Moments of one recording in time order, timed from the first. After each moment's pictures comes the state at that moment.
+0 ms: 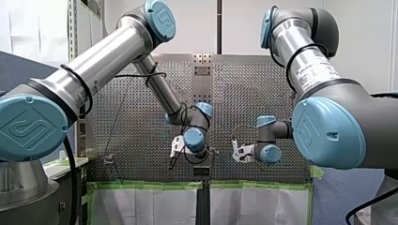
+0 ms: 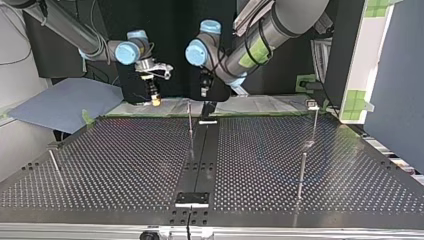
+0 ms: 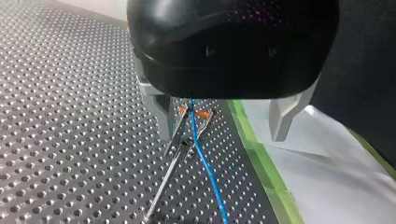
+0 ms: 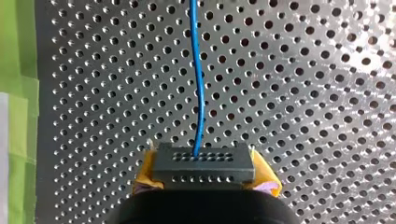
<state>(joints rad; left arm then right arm) -0.69 -2.37 -1.61 -2.74 -2.06 -1.66 1.93 -0.77 1.81 -0.90 1.39 1.42</state>
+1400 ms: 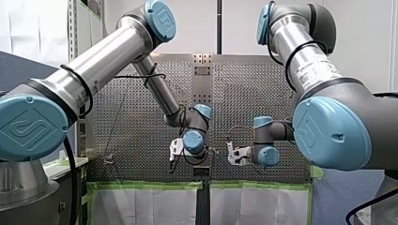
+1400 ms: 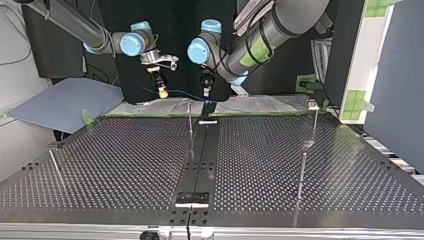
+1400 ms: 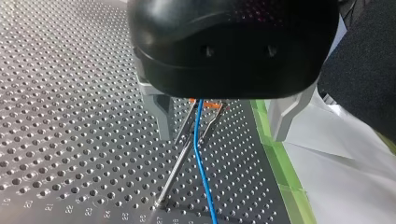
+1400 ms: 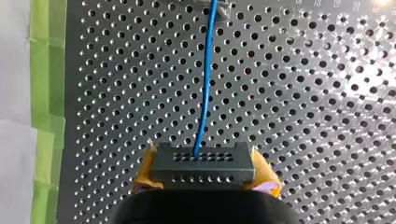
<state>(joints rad) -0.69 -2.37 -1.63 -2.69 -2.08 -1.74 1.97 -0.79 1.89 -0.93 1.38 1.43</state>
